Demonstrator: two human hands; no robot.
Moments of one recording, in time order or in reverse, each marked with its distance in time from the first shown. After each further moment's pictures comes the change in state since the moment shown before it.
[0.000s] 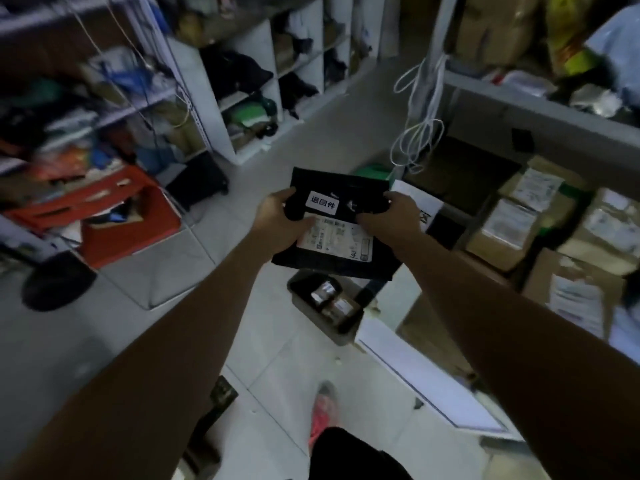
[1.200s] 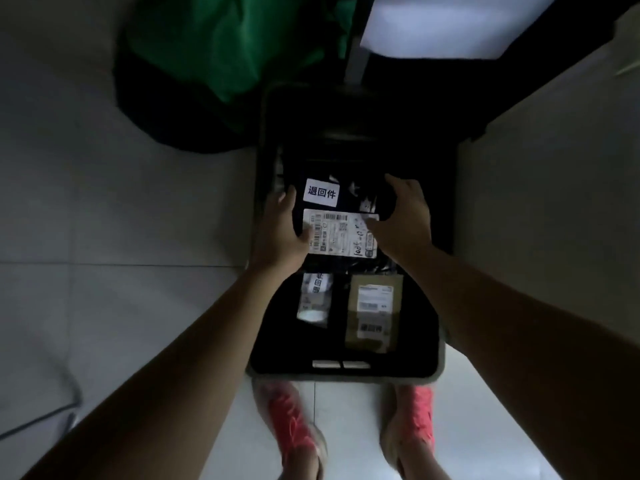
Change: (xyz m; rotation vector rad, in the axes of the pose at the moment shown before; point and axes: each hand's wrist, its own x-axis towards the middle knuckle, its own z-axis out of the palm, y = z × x) left_hand 0.486 -0.555 0.405 0.409 -0.745 0.154; right_hand 0.380 0.509 0.401 -0.191 0.248 0.671
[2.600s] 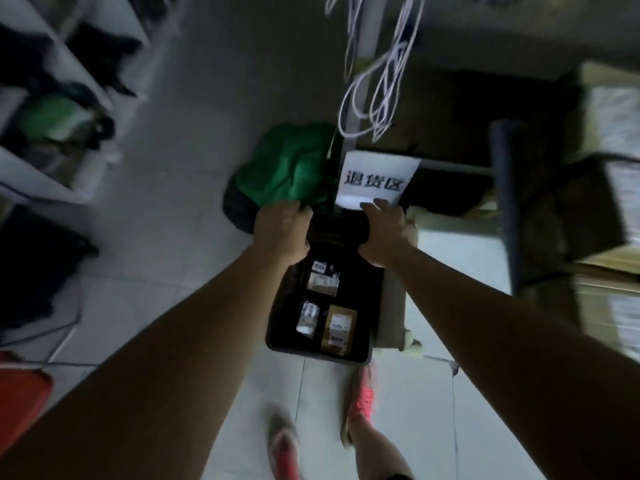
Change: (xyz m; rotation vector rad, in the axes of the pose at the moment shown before) left_hand -0.261 0.342 -0.291 0.949 0.091 0.250; right_hand -0.232 -0.208 -0.355 -0.605 -0.101 -0.294
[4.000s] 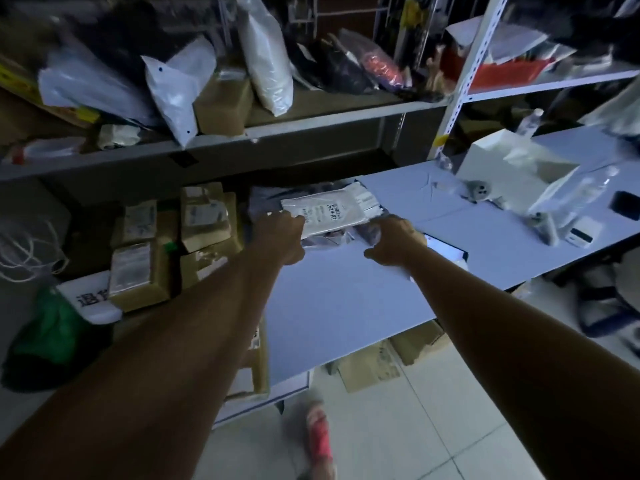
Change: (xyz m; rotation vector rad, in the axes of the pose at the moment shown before) left_hand -0.031 0.717 -0.298 0.076 0.213 0.424; right_hand -0.409 0.685 -0.202 0.254 0.302 0.500
